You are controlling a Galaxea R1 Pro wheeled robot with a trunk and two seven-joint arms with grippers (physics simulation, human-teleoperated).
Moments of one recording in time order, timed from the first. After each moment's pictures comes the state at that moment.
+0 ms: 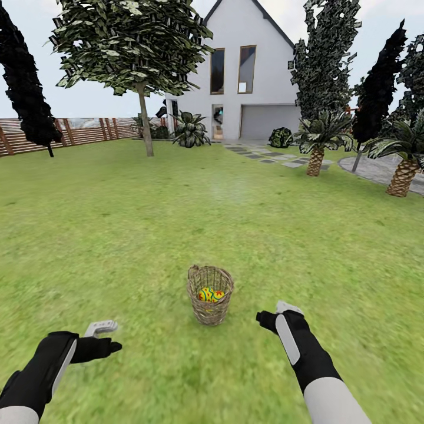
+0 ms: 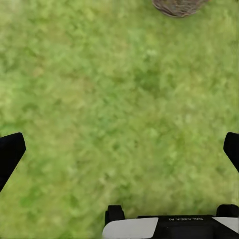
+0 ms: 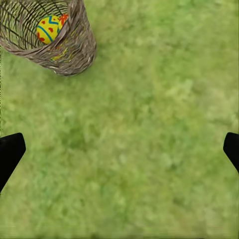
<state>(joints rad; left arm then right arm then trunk) -0.46 0.22 0.20 -0.92 -0.12 0.82 -0.42 -0.57 0.12 -0.12 -0.90 -0.28 0.68 -0.31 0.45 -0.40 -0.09</state>
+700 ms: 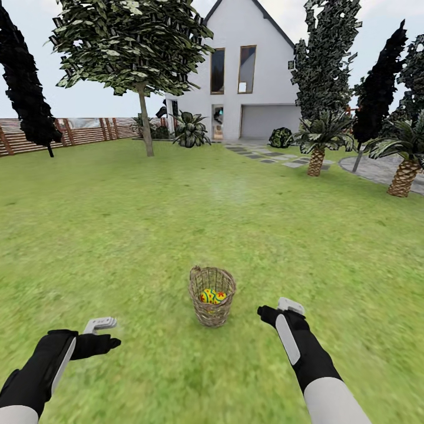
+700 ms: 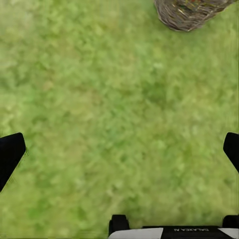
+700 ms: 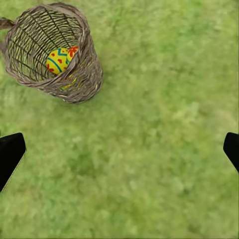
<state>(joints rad) -0.46 0.22 0.21 -0.94 -0.12 0.81 -0.40 -0.57 0.12 -0.12 -0.90 -0.29 0.56 -0.31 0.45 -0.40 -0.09</state>
